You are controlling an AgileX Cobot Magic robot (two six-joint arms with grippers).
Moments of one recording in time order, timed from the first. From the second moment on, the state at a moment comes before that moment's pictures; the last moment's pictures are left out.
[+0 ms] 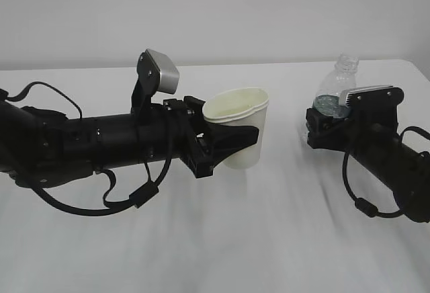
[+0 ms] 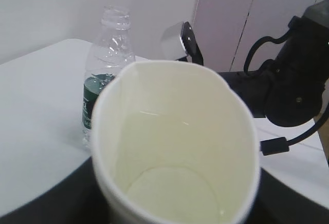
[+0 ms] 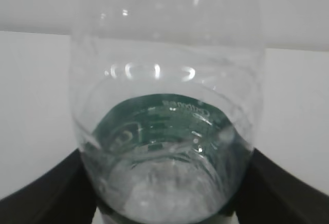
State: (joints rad) left arm -0.50 1.96 -0.87 0.83 -1.03 -0.58; right arm 0.12 2.18 -0.76 -0.07 -1.12 0.00
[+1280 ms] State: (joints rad) left arm -0.50 1.96 -0.87 0.83 -1.03 -0.58; right arm 0.12 2.05 -0.55 -0.12 -1.14 0.03
